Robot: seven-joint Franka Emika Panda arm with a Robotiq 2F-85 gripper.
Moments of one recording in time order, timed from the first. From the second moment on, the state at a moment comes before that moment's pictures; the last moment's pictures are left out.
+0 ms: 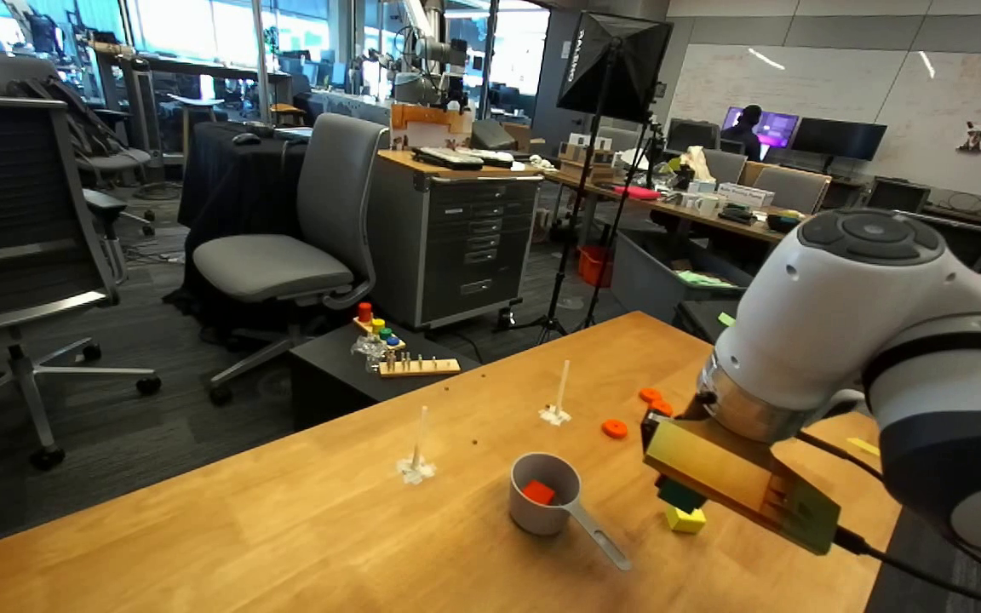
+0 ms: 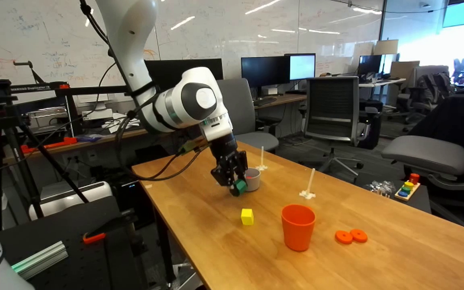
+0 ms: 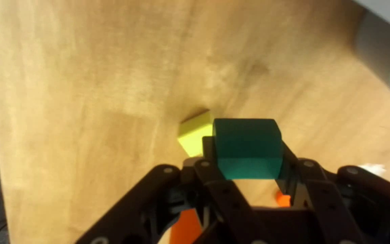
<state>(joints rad) 0.90 0.56 -0.56 -2.38 -0.17 2.95 1.78</state>
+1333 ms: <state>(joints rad) 0.84 0.81 -0.48 -1.90 -0.15 2.86 1.83</state>
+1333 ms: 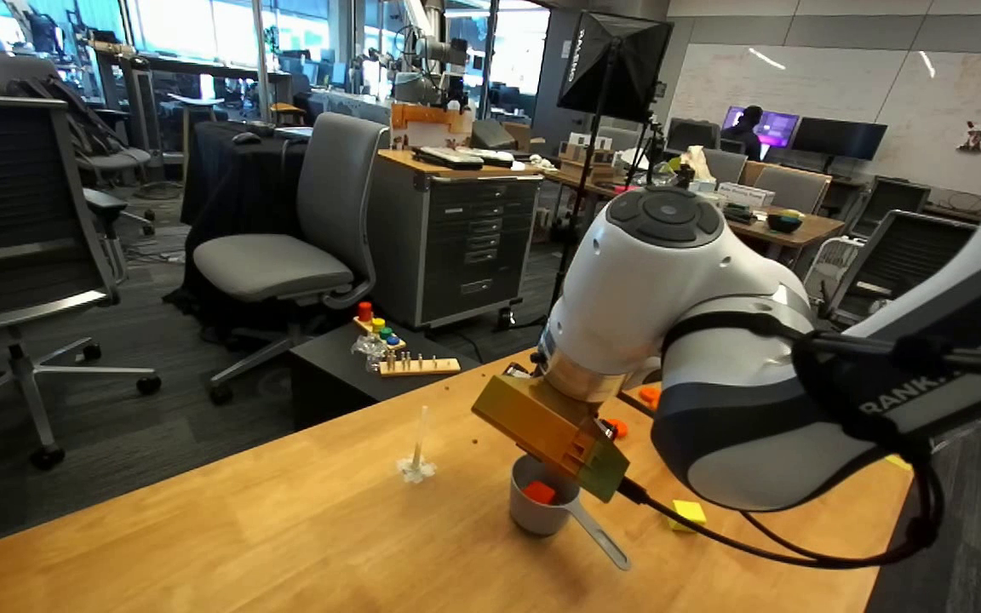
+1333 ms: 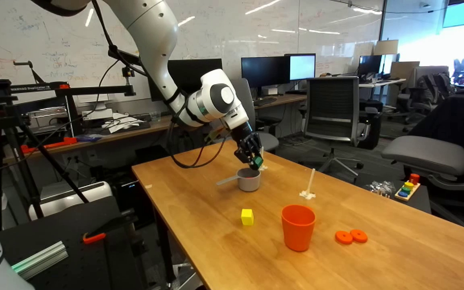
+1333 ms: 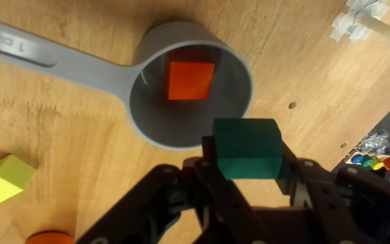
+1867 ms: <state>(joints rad) 0.82 0.80 -0.47 -1.88 -0.14 2.84 1.85</state>
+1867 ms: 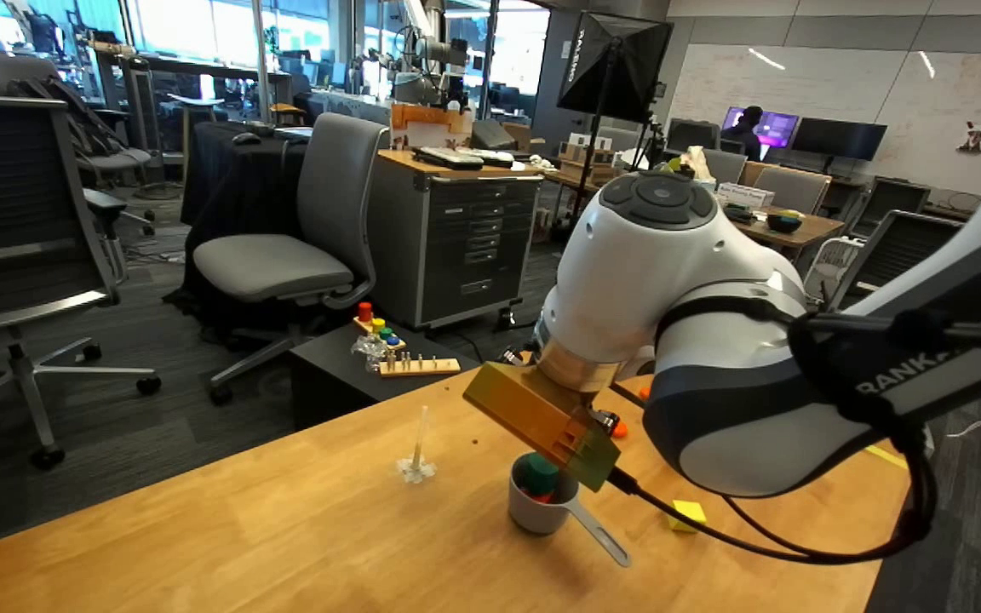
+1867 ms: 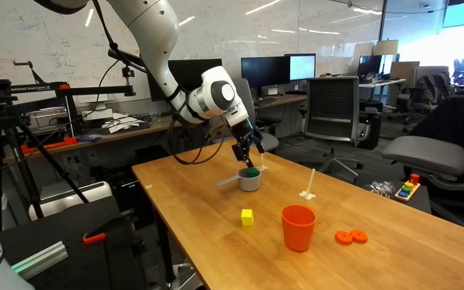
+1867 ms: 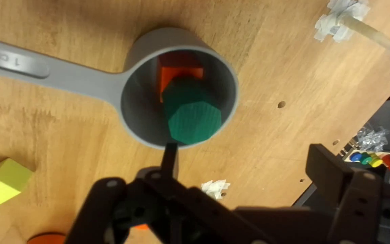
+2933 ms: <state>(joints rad) 0.82 0.61 -0.52 -2.27 -0.28 2.72 1.86</state>
